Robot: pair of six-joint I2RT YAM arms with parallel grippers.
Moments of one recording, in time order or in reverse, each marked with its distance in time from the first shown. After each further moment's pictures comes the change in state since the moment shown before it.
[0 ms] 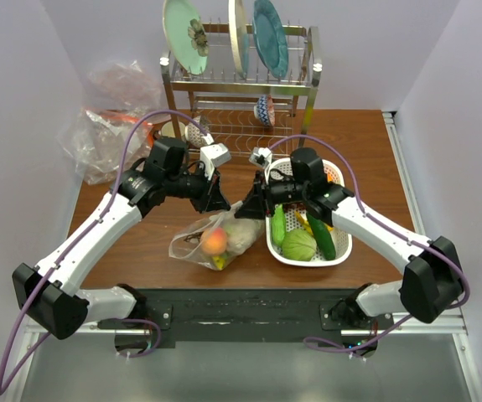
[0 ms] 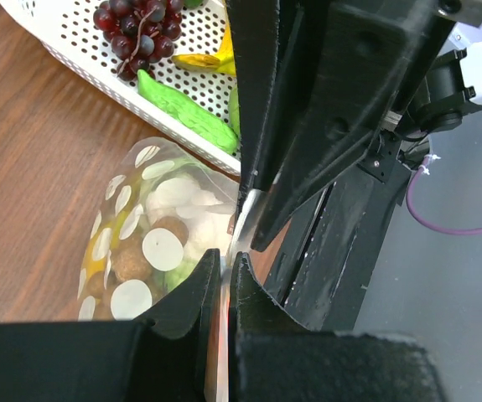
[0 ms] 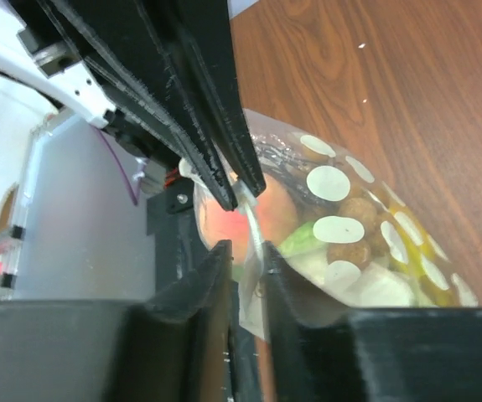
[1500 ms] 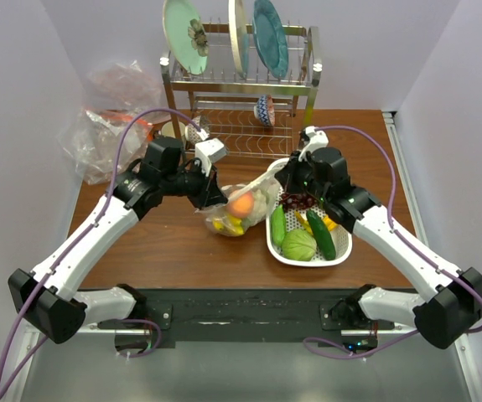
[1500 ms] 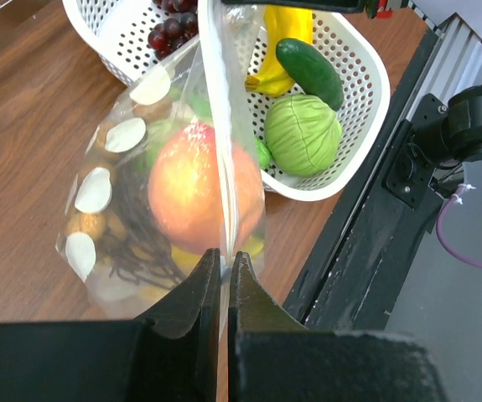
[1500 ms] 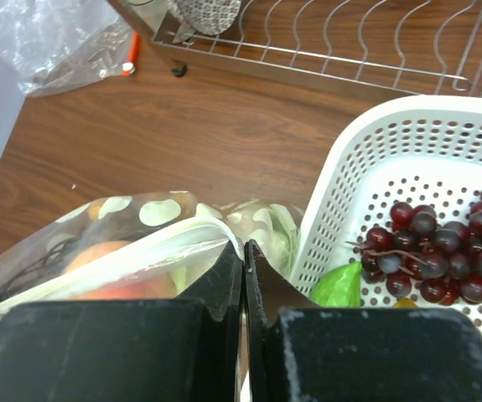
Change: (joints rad) left arm 0.000 -0.030 0.000 0.027 -0.102 -0.023; right arm -0.061 -0.180 0.019 -0.211 0.932 0.207
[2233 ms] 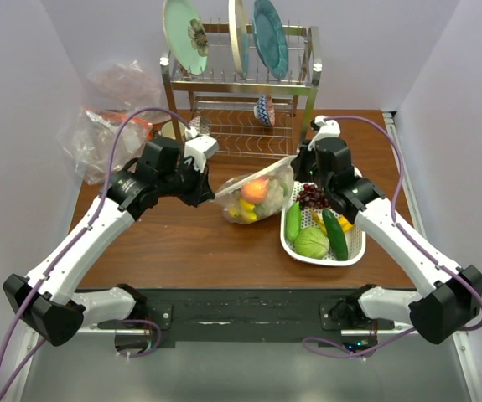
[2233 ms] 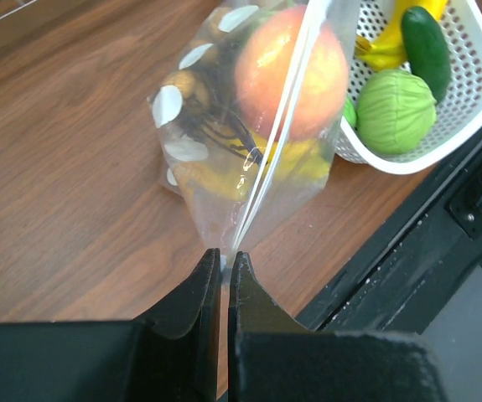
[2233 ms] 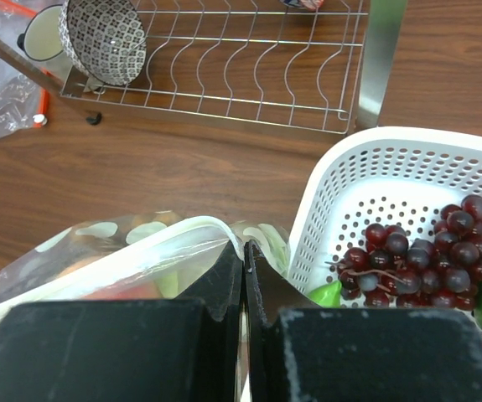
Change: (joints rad) left arm -0.010 -0.018 0.054 -0.131 -0.266 -0.060; right arm -0.050 0.035 0.088 -0.074 0.183 -0.062
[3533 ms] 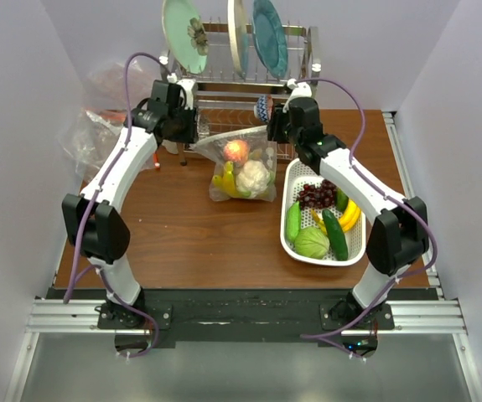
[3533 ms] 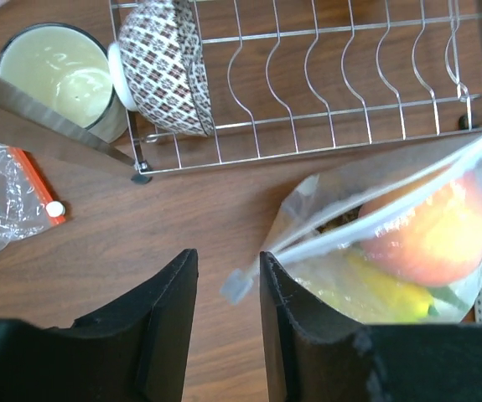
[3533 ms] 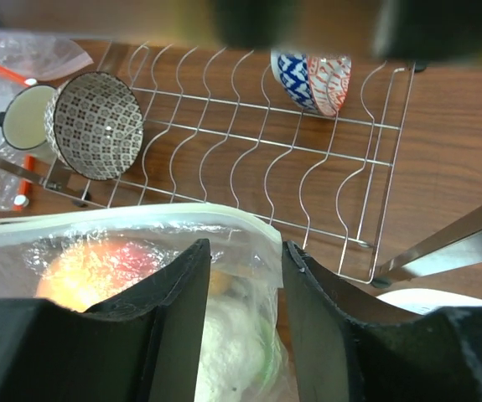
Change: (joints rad) left arm 0.261 0.607 0.530 0.008 -0.256 -0.059; right arm -0.045 0.503 0.406 0.129 -0.050 -0.073
